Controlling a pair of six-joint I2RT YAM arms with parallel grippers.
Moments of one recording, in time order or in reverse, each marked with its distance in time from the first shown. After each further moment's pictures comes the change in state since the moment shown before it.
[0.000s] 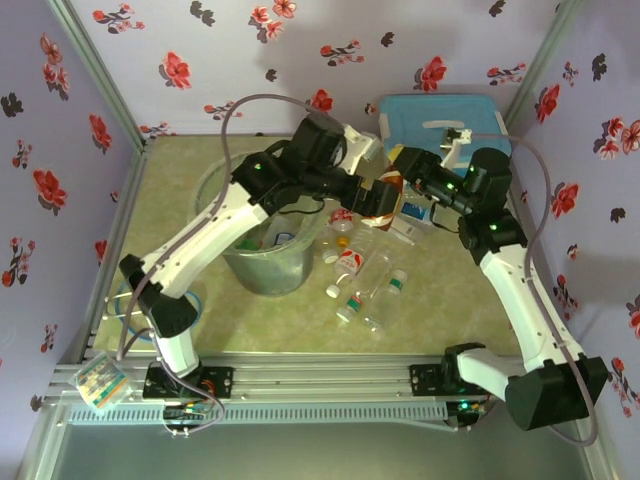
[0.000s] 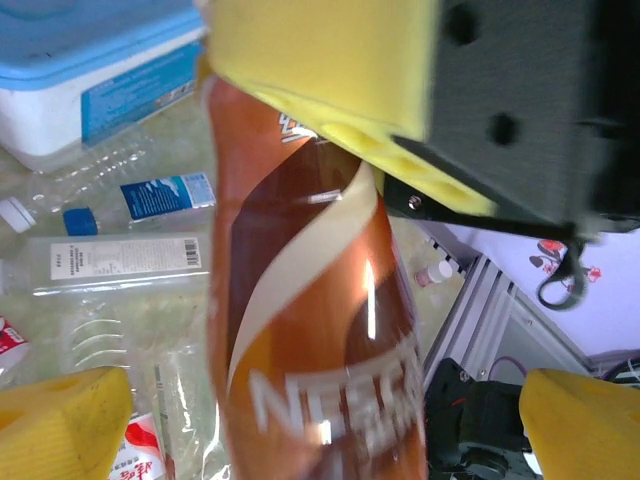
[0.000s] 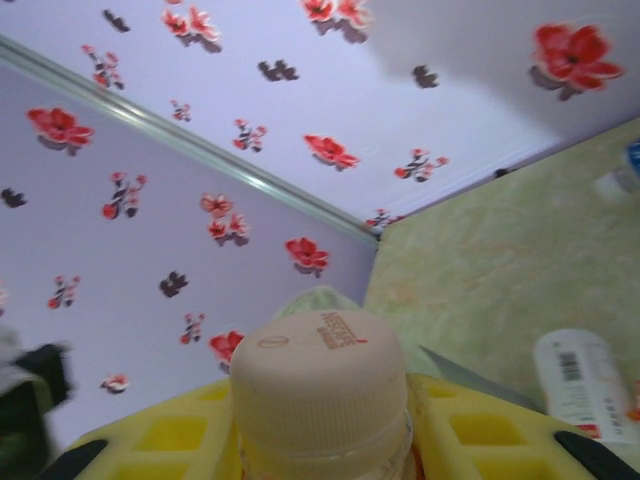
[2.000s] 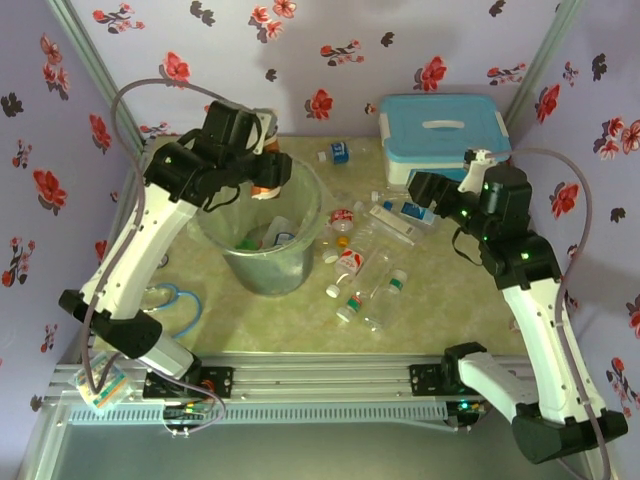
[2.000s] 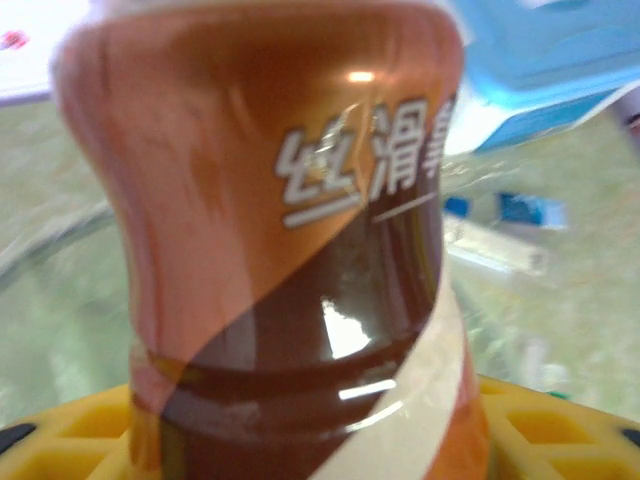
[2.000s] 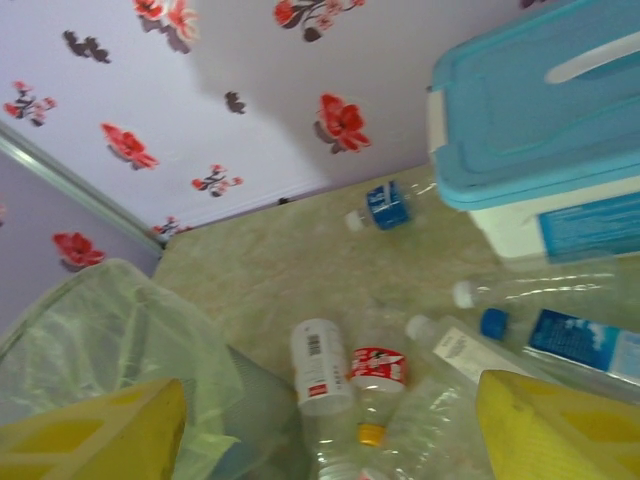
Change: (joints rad) left arm 0.284 -0.256 -0.124 -0.289 -0.429 0.072; right arm 0.008 -0.195 0.106 -0.571 0.431 -0.470
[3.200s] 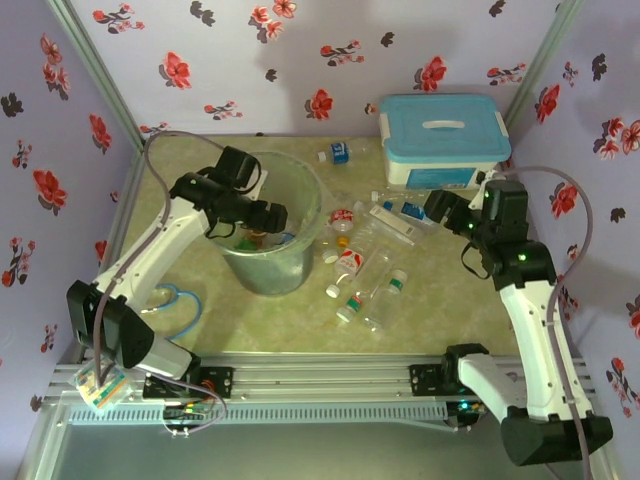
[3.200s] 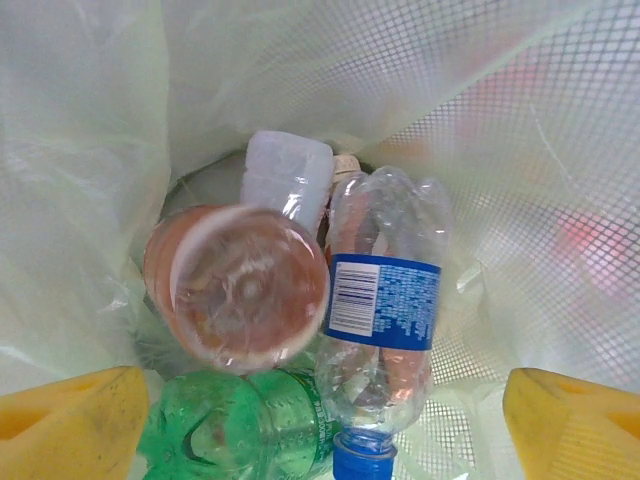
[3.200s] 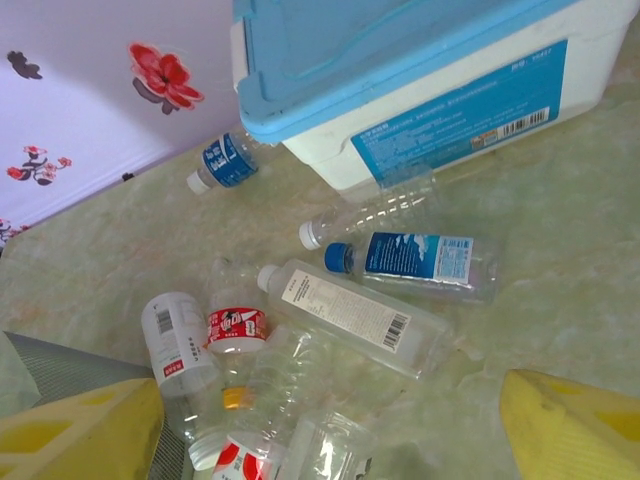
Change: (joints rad) left arm 0.117 -0.077 -0.511 0.132 0.149 0.044; right arm -0.125 -0.001 -0.108 -0.126 0.090 -0.007
